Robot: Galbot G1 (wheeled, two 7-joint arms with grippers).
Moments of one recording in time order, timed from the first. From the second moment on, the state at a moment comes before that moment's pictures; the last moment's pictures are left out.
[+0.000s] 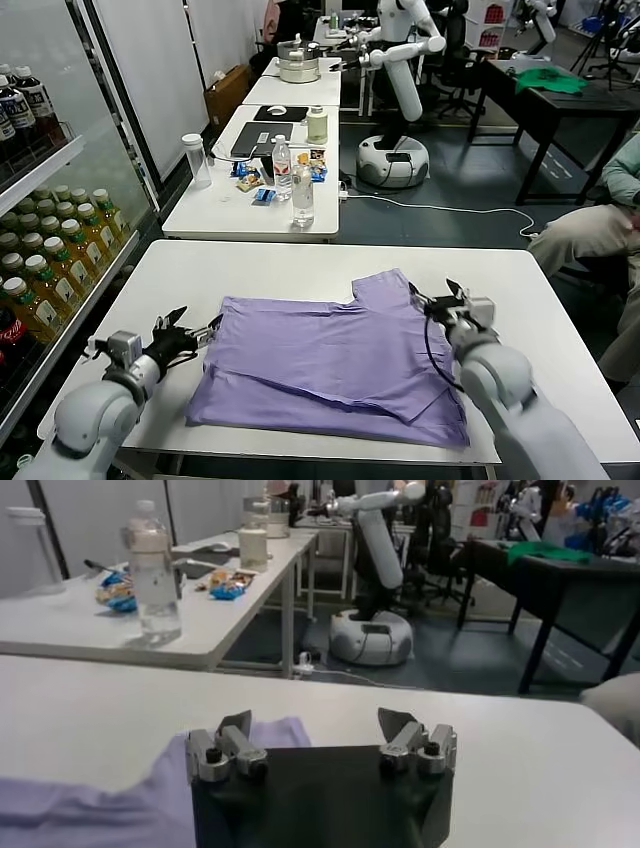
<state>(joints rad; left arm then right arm) 1.14 -0.99 -0.51 -1.86 -0.54 0.55 0.06 -0.77 1.12 0.20 1.67 0.59 -0.56 0.29</state>
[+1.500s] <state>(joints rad) 0.81 -1.03 -0.33 -1.42 -0.45 0.52 0.20 -0.53 1.31 0.12 1.18 0.51 -0.54 0.25</state>
